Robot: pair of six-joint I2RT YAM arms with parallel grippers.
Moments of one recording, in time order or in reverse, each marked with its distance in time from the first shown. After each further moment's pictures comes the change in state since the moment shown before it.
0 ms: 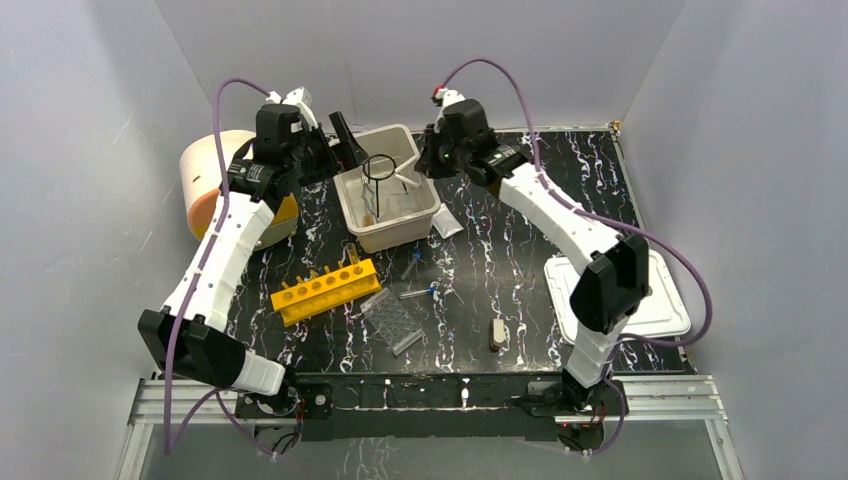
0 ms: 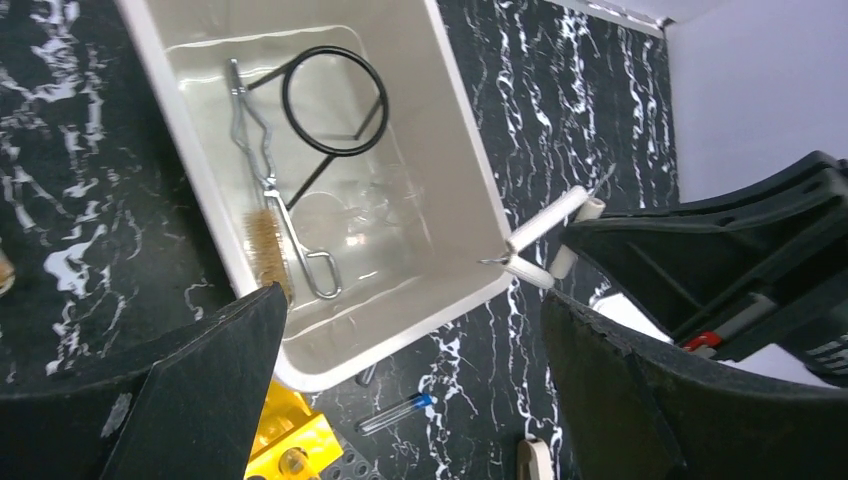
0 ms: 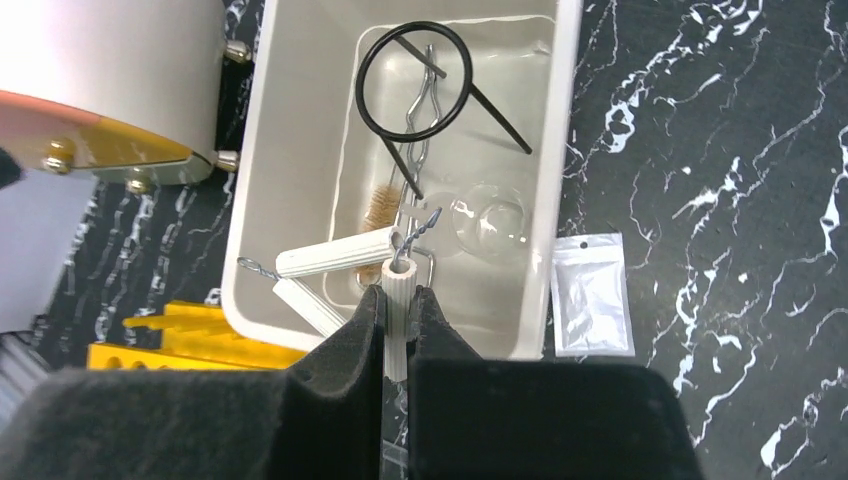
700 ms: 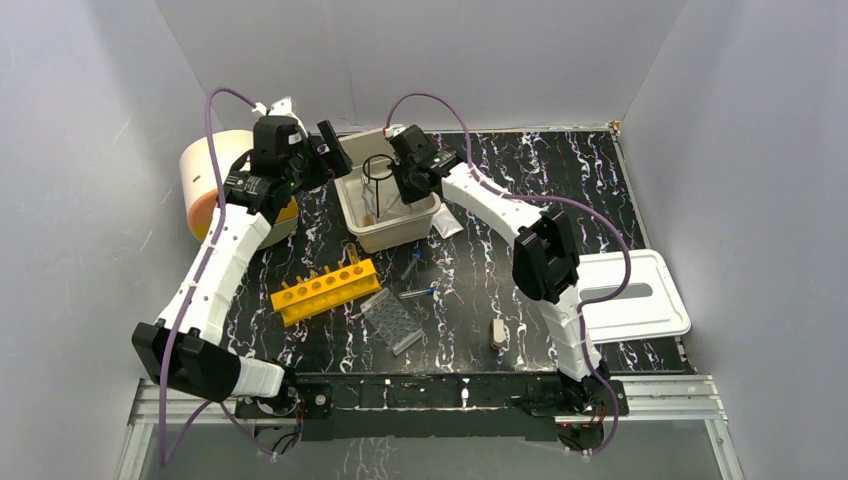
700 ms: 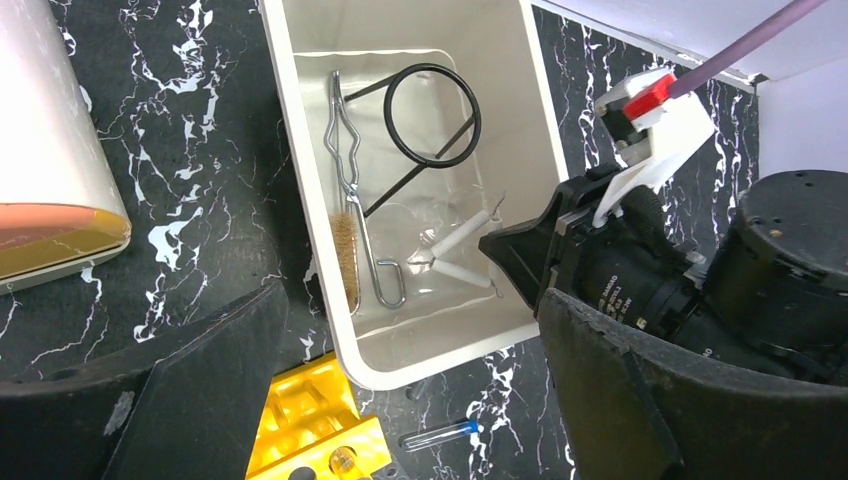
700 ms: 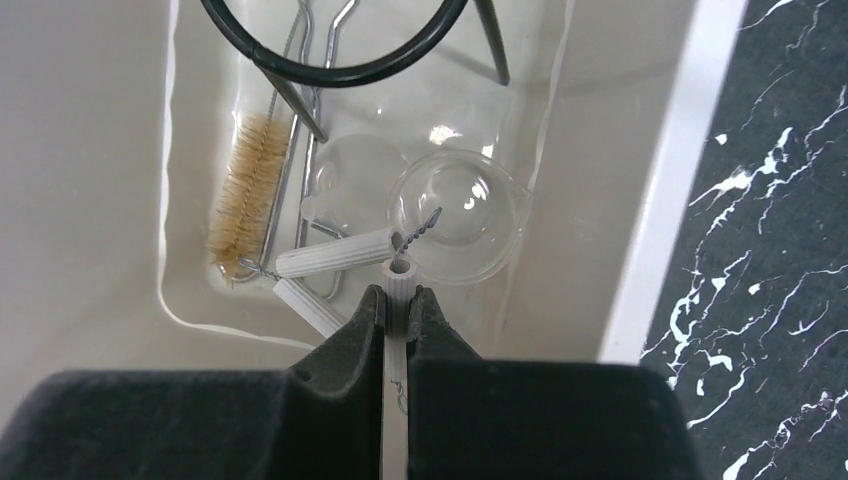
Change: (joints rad) left arm 0.000 -0.086 -0.095 0.000 -0.220 -0.006; right arm 0.111 0.432 0.324 -0.217 0.161 -0.186
